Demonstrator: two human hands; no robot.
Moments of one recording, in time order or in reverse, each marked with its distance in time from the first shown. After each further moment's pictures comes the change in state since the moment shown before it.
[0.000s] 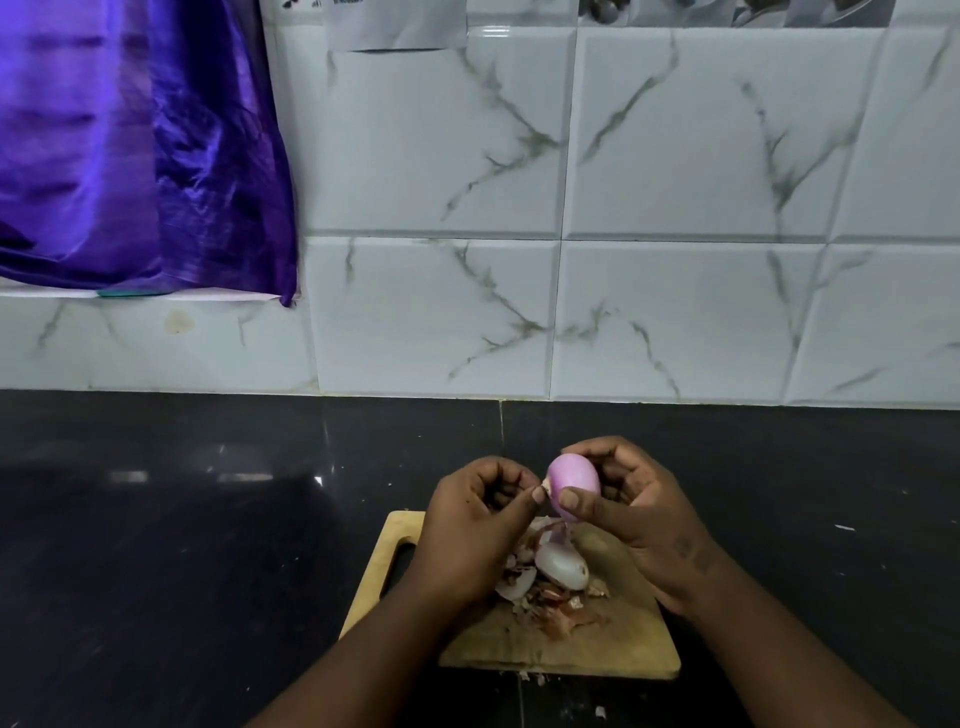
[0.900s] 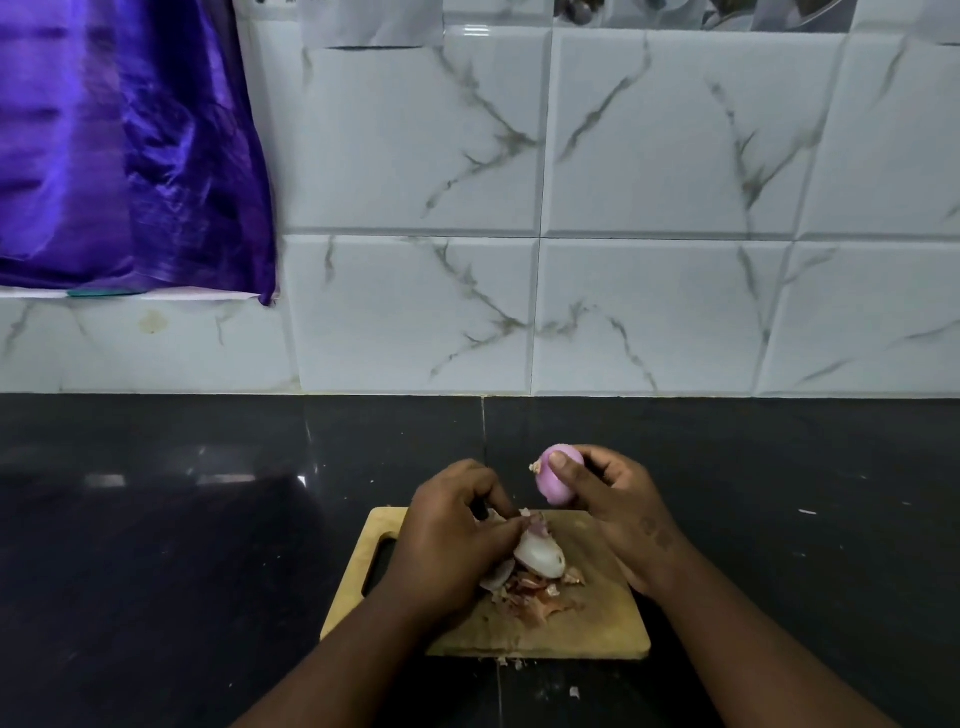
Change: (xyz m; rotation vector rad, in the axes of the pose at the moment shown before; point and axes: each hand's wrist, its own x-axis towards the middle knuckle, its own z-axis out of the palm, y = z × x) left_hand -0.007 -0.002 -0.004 0.283 -0.014 0.152; right_hand 0.005 0.013 -0.002 -0.019 0.127 0.073
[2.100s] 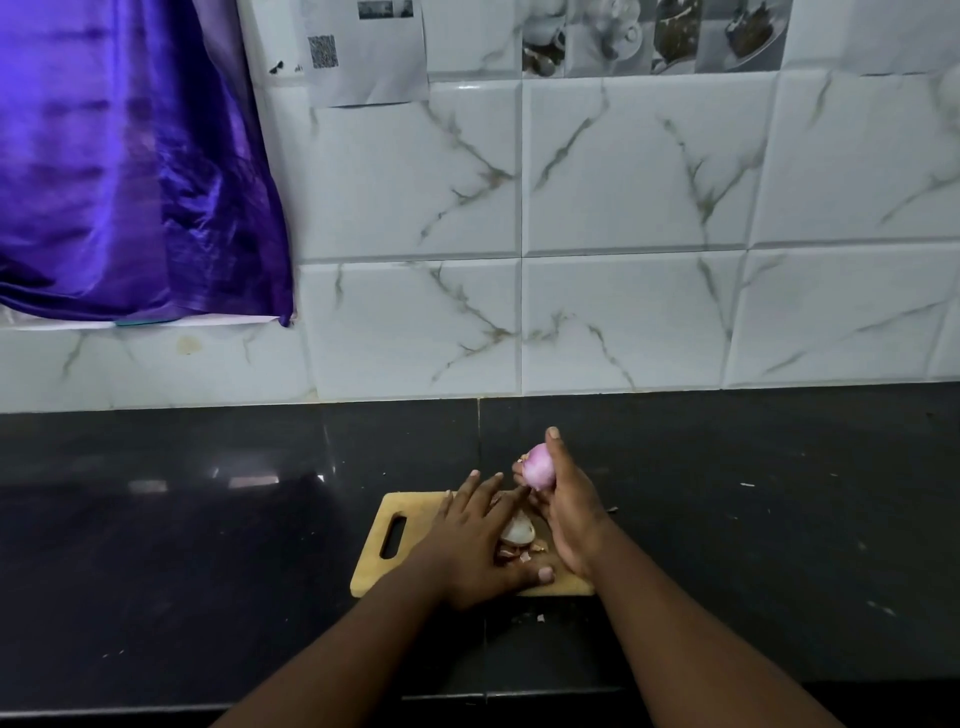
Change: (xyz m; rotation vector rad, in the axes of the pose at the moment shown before) left_hand -0.020 0.005 0.011 0.675 -0.603 0.000; right_hand -0.025 -0.017 0.031 0.336 0.158 0.425
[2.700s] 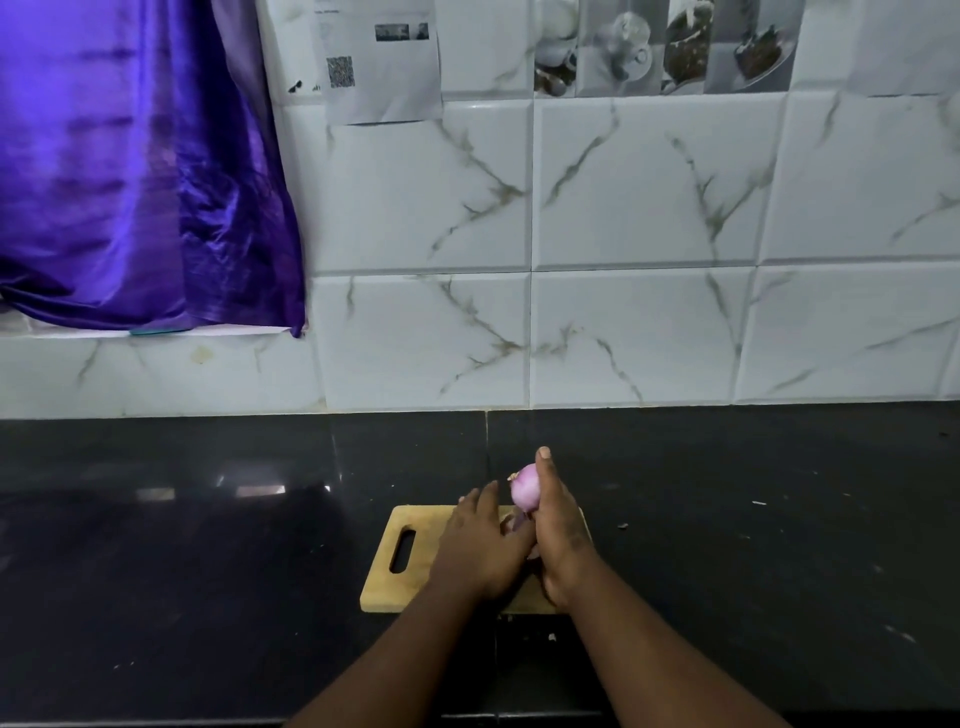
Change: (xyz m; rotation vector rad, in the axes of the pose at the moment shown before) left_hand 0.016 0.013 0.010 -0.458 0.258 -0.321; right_hand -0.011 0.014 0.026 -0.086 0.097 0.023
